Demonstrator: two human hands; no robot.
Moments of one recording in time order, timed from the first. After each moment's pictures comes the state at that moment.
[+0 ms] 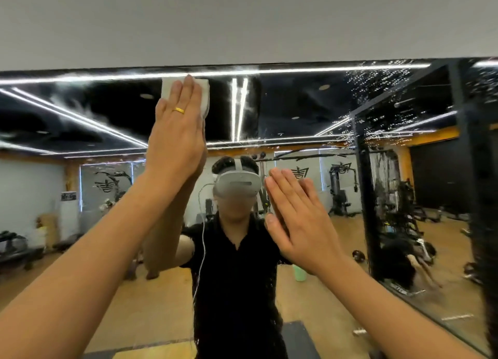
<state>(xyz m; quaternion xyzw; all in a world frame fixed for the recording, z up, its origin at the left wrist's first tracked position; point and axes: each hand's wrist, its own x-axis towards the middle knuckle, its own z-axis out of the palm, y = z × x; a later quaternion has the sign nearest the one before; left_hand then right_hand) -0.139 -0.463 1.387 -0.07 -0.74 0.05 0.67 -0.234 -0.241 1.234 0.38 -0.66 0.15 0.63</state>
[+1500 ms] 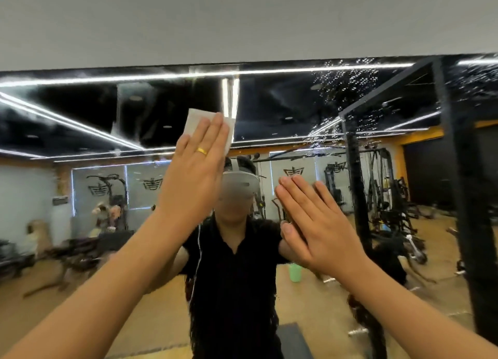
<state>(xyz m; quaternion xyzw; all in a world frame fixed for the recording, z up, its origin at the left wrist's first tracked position) -0.170 -0.383 1.332 -0.10 -0.76 0.15 0.62 -0.281 -0.154 1.228 0.38 -0.65 0.07 0.65</state>
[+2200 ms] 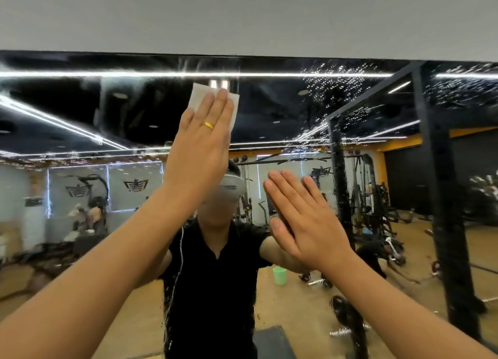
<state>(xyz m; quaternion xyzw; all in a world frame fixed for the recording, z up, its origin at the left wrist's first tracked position) -0.190 -0.359 1.356 -0.10 -0.74 0.14 0.66 -0.283 -0.153 1.227 0.37 -0.67 0.07 0.64</state>
